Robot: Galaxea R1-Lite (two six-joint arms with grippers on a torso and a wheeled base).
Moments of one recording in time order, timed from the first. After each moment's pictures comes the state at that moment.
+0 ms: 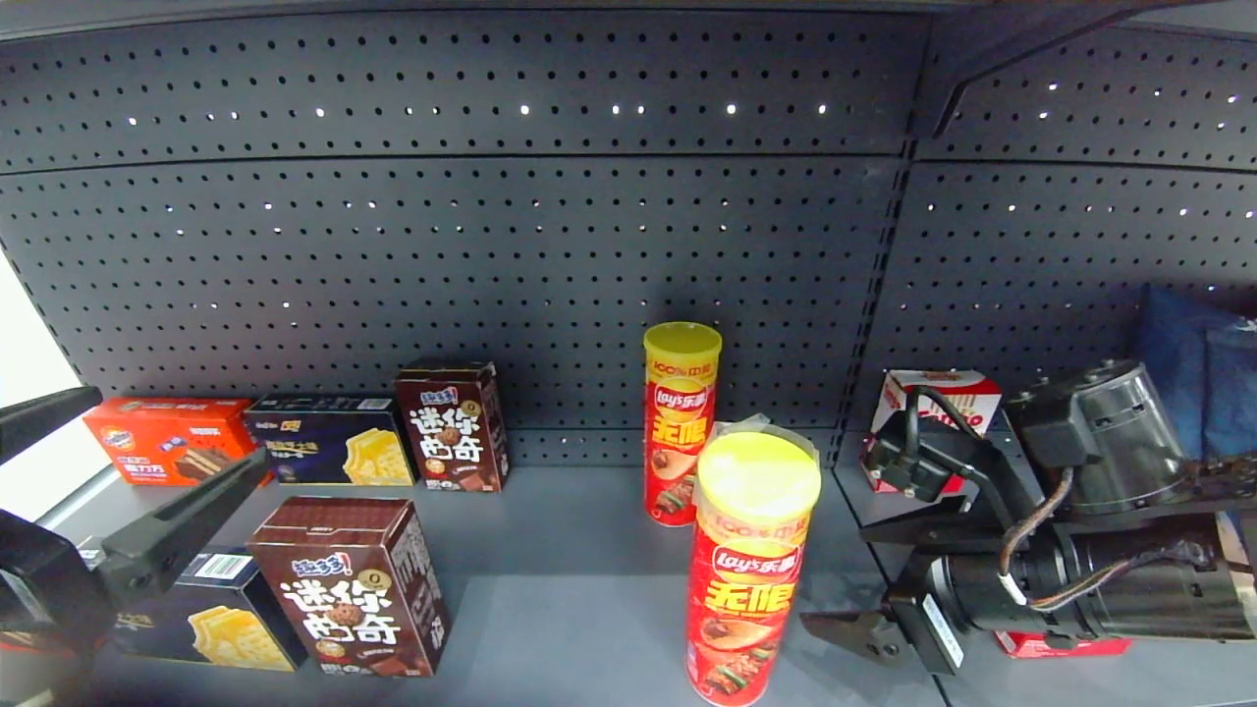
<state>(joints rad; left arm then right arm) -0.37 0.90 -0.49 -0.36 0.19 0.17 0.64 1.52 -0.80 -0.03 0.10 -0.14</state>
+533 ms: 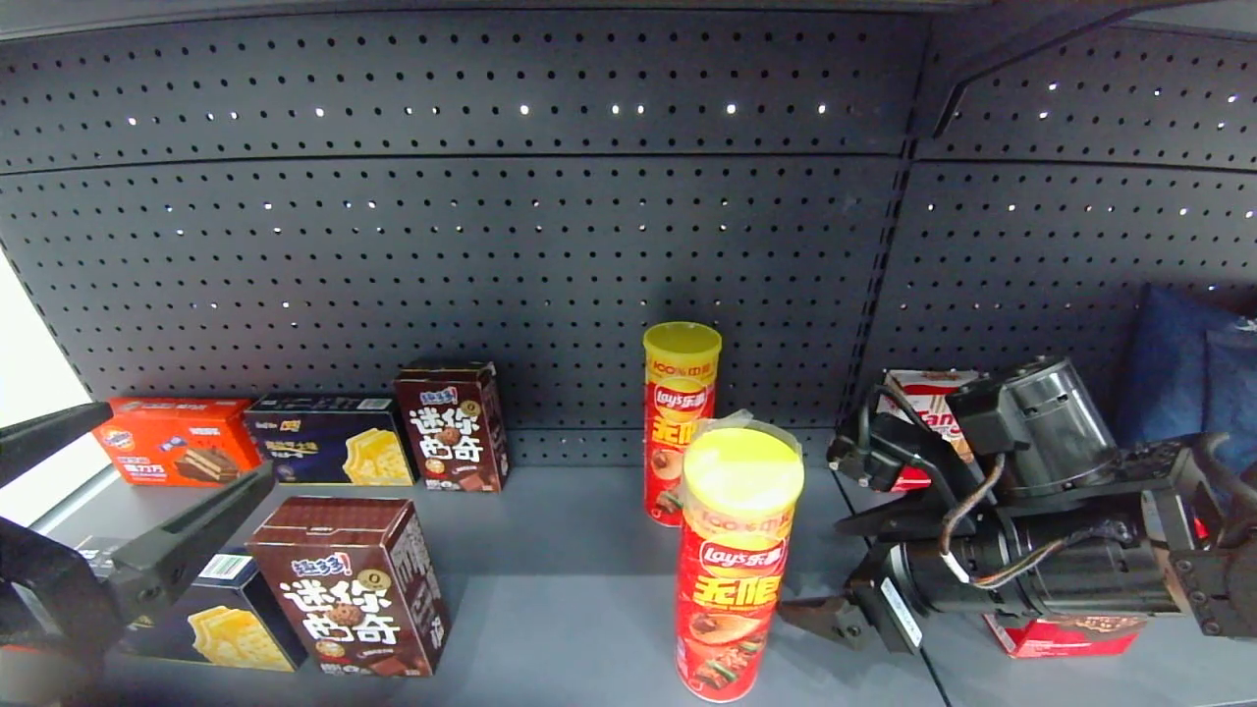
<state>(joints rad) -0.37 0.90 -0.47 -0.36 0.19 0.15 0.65 1.61 -0.86 -0.03 0.10 -0.14</state>
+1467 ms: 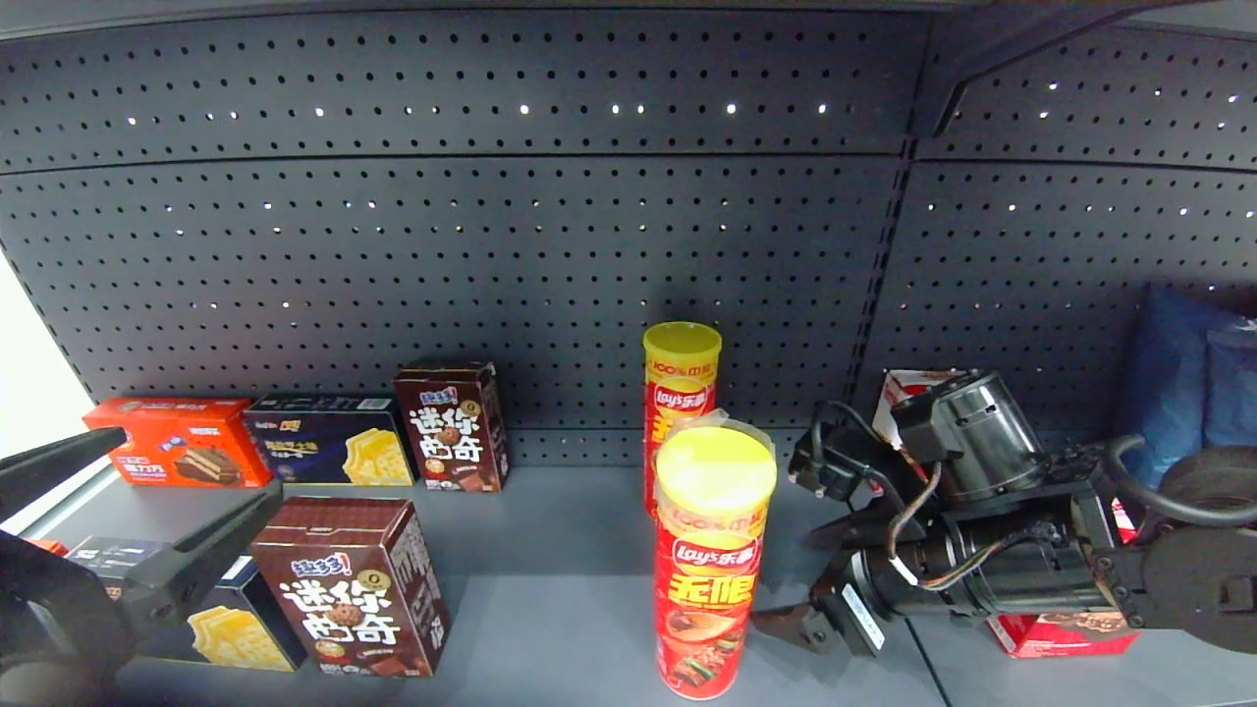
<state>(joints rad) -0.37 0.90 -0.44 -0.36 0.19 0.11 0.67 1.69 -0.90 -0.03 0.10 -0.14</state>
